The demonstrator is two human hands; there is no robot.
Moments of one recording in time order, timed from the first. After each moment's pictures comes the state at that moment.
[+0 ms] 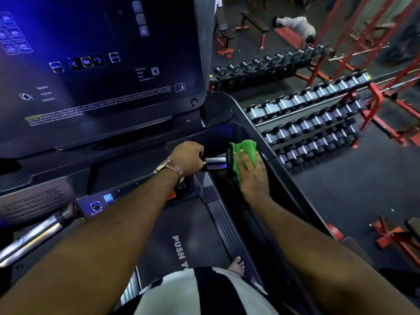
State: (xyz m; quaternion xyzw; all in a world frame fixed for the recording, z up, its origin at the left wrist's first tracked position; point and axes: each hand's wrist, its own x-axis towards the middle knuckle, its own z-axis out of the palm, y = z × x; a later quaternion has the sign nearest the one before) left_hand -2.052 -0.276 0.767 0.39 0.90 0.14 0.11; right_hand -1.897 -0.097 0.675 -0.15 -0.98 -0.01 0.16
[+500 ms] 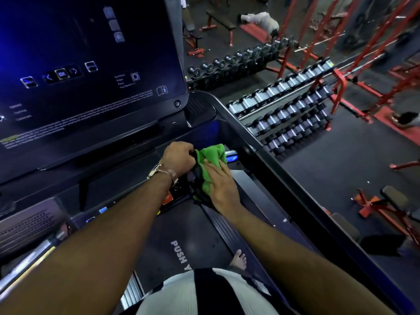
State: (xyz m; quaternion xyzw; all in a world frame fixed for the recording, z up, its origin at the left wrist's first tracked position) left_hand -2.050 -0.278 0.772 0.38 0.89 0.22 0.09; right_hand -1.895 -0.197 0.694 -0.18 -0.92 0.29 0.21
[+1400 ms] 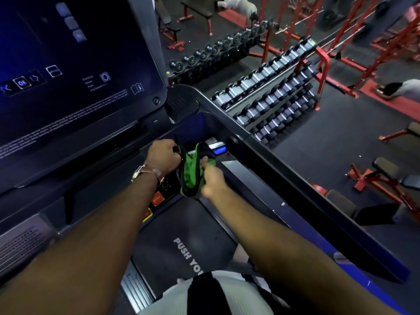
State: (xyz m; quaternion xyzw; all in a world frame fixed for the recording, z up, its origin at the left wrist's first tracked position) left_hand -2.051 -0.279 0.772 0.38 0.90 0.21 0.08; right_hand -1.942 -0.199 0.704 -0.46 -0.22 0.85 0.16
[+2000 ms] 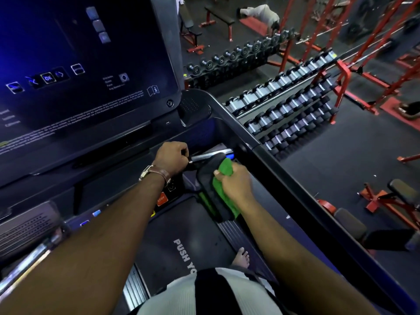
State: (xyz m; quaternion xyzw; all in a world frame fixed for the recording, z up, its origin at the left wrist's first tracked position) left_hand -2.051 -0.279 0.774 0.37 0.89 0.23 0.12; right_hand -1.879 -0.173 0.743 -0.43 -0.73 0.52 0.13
